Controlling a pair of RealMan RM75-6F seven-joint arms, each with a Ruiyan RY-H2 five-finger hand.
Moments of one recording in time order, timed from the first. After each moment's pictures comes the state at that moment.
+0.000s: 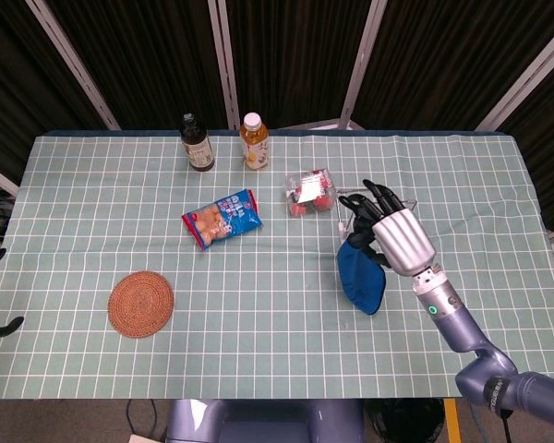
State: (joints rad) left arm -0.10 -1.03 -0.07 -1.76 1.32 1.45 0.23; right arm 0.66 -1.33 0.15 -1.45 -1.51 1.32 -0.05
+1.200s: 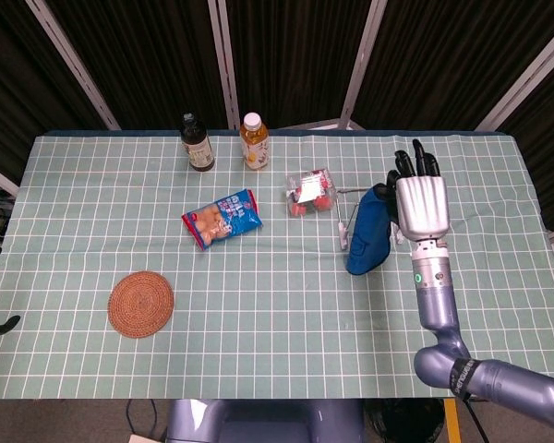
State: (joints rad) left arm -0.11 -1.03 -0.08 -1.74 1.28 1.42 0.24; right arm 0.73 -1.43 0.39 -1.55 -0.98 1.33 -0.68
